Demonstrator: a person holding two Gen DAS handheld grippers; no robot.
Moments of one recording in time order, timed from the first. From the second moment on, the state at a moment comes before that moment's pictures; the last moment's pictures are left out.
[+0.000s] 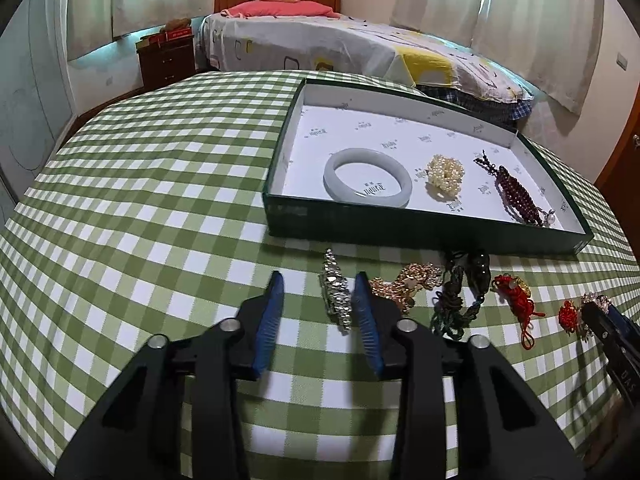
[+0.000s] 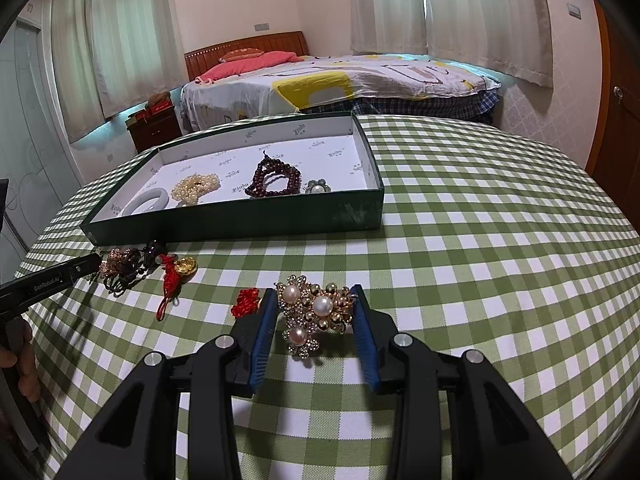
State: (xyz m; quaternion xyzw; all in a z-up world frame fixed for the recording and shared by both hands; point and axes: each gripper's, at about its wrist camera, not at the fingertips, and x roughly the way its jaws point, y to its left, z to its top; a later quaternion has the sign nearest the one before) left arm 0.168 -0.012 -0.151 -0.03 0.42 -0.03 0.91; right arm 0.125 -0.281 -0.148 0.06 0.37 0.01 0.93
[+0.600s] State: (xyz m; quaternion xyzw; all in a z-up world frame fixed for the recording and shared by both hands) left arm 0.165 -0.010 -0.152 -0.03 0.41 -0.06 0.91; right arm 0.123 -0.282 -0.147 0.07 0.37 0.01 0.93
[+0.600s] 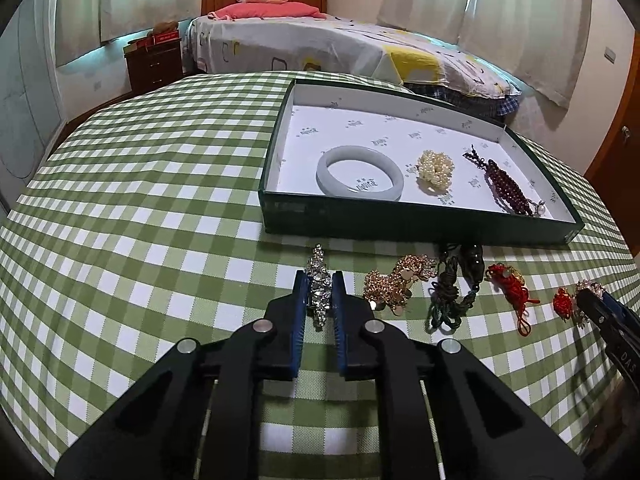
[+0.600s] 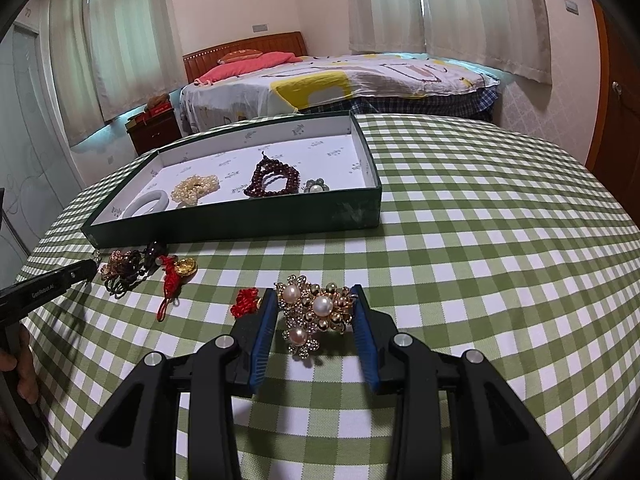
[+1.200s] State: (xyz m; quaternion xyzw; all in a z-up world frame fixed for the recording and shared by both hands) left arm 0.157 -0.014 -0.143 -0.04 0.40 -0.07 0.91; right arm 0.121 -0.286 -0.138 0.08 0.35 0.00 0.93
